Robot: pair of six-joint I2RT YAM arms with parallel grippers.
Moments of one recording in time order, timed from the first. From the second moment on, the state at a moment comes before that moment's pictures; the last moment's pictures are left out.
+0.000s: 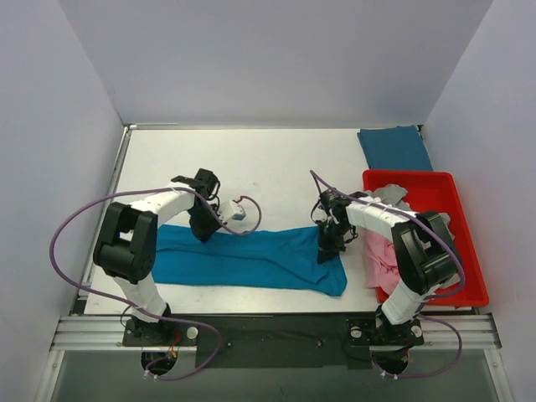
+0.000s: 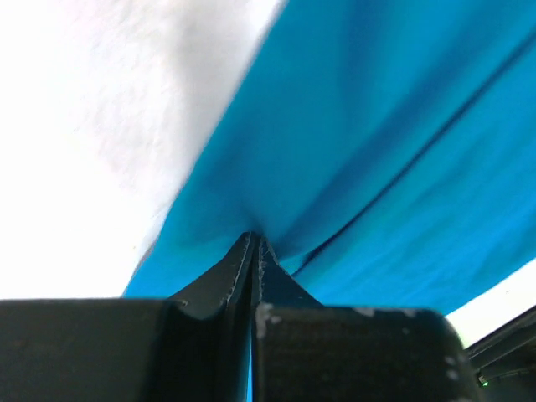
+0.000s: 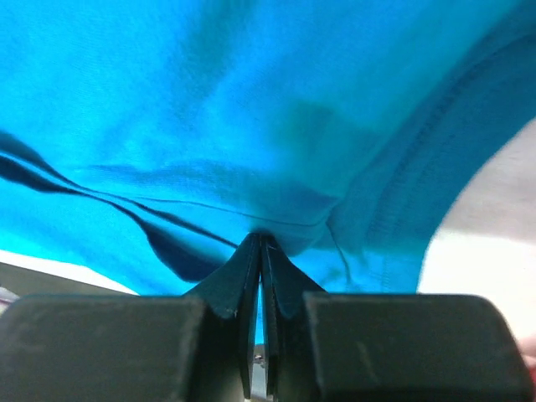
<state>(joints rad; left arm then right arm) -0.37 1.76 1.13 -0.88 0.18 0.82 0.44 1.67 0.89 -0.71 -0.24 0.49</state>
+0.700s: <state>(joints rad) 0.06 1.73 1.24 -0.90 0.15 0.73 0.32 1.96 1.26 -0.89 -0.20 0.47</state>
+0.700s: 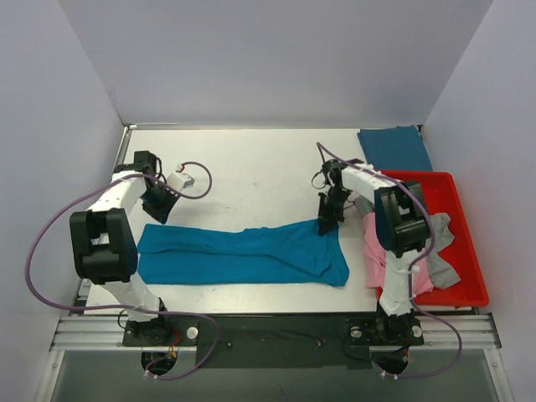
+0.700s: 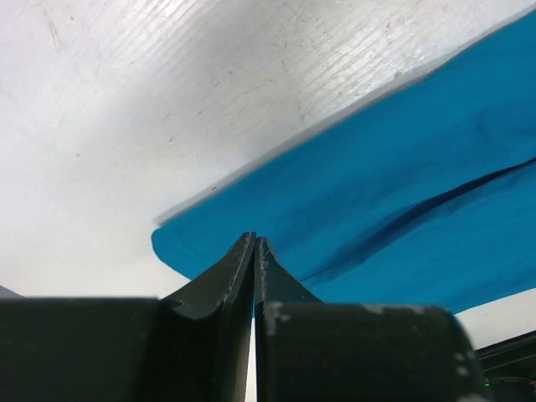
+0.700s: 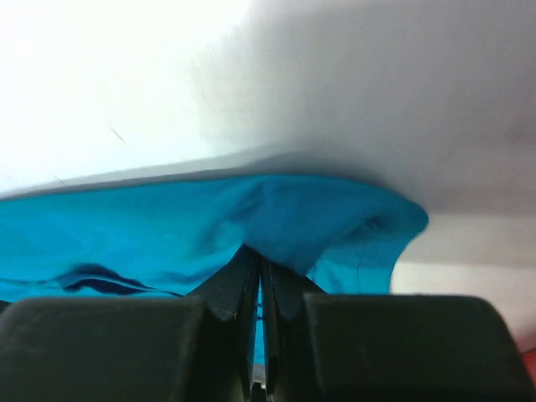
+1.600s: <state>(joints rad) 0.06 1.73 1.04 -0.85 0.09 0.75 0.21 1.97 1.61 -0.91 -0.20 0.42</state>
